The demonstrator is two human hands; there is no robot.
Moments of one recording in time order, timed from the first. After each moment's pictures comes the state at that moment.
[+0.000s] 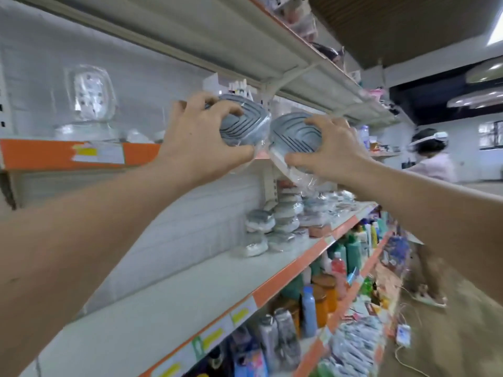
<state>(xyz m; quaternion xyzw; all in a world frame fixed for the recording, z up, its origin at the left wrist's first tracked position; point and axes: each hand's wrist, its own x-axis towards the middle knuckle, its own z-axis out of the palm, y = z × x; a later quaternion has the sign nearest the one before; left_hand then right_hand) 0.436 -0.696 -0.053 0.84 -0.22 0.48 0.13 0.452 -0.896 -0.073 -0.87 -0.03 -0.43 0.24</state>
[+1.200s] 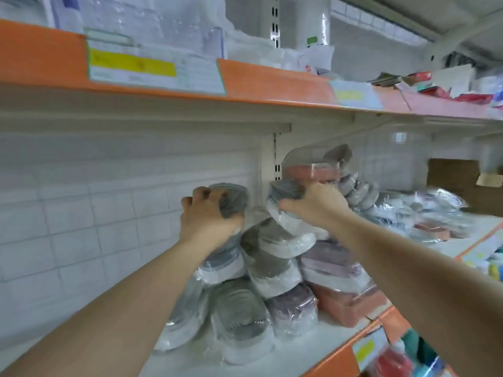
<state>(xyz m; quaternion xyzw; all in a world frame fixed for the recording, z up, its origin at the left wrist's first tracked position) 0.974 -0.911 -0.187 0.93 0.08 0.31 0.20 1.019 -1.094 -0.165 -0.94 -0.09 -0.18 0.26</state>
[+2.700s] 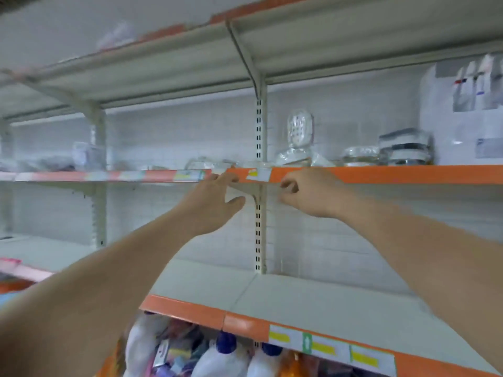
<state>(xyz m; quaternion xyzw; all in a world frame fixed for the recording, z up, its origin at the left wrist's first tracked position) 0.337 -0.742 -0.085 0.87 0.33 0.37 0.00 0.494 -0.839 -0.057 -0.74 -0.61 -0.20 0.21</state>
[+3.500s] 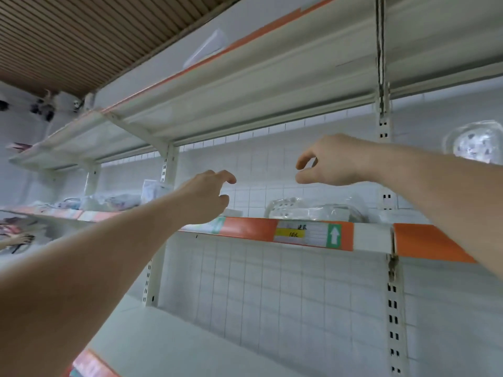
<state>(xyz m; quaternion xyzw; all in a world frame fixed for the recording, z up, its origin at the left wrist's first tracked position) 0.242 -0.438 -0.001 0.80 0.45 0.38 -0.13 0.422 -0.546 0.056 -0.66 -0.67 -0.28 0.16</state>
